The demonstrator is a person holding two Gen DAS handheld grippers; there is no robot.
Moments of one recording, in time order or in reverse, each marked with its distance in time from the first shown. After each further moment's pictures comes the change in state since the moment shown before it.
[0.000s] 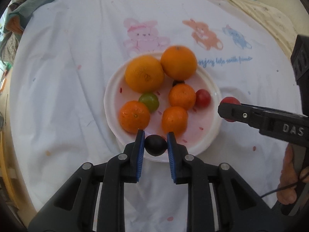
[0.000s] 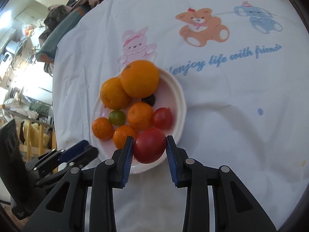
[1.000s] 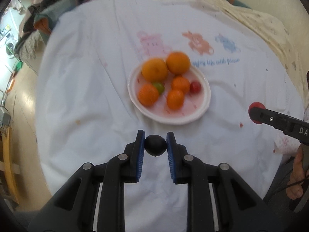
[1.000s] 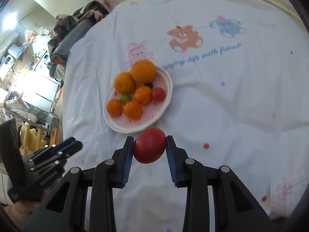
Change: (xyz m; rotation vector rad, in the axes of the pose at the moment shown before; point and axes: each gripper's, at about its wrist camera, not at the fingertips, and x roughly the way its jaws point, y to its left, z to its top) left arm -0.091 0.011 -0.055 -0.001 -0.110 0.027; right arm -0.091 0.015 -0.079 0.000 -0.151 -0.052
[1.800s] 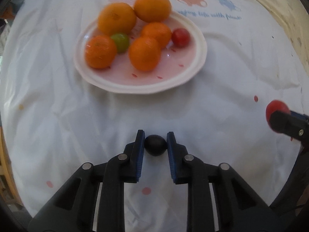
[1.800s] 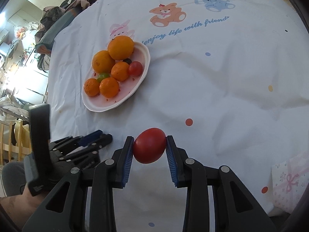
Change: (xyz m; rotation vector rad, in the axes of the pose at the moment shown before) left arm 0.106 -0.055 -0.029 0.048 0.209 -0.040; right arm 0.025 -0.034 -0.032 0.042 0.111 -0.054
